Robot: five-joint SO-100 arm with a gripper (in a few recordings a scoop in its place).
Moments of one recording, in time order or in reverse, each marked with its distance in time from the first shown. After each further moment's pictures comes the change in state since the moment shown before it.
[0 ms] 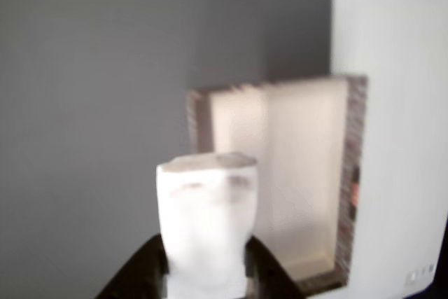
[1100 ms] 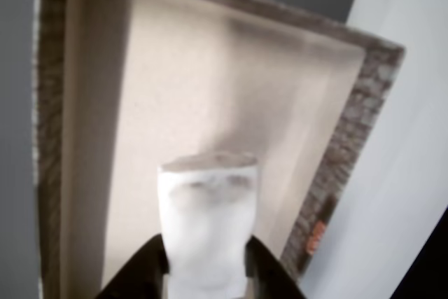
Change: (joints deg) arm 8.7 -28.9 -28.8 2.1 26.5
